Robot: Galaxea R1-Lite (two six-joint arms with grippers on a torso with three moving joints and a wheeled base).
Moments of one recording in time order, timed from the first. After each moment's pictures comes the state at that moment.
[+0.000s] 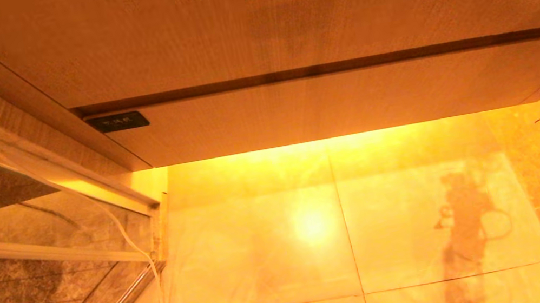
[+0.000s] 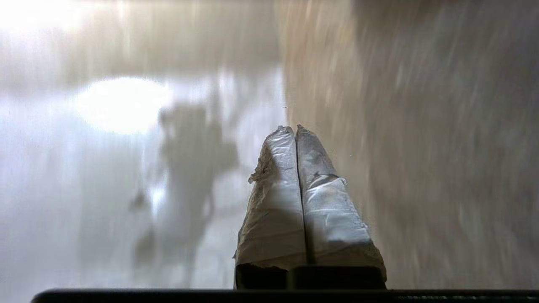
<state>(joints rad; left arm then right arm) 0.00 0.00 0.00 0.00 0.00 0.02 -0.39 1.84 -0.94 -0.59 -0.10 -0.26</state>
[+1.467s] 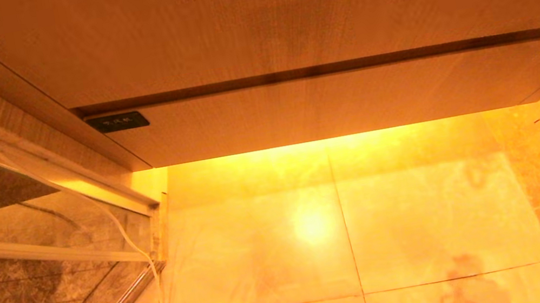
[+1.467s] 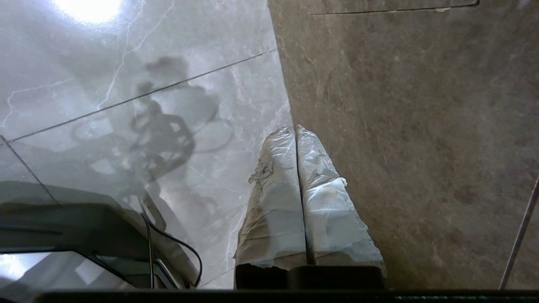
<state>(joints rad) 0.00 0.00 0.00 0.00 0.00 0.02 -0.37 1.02 -0.50 0.08 -0.25 -0.14</state>
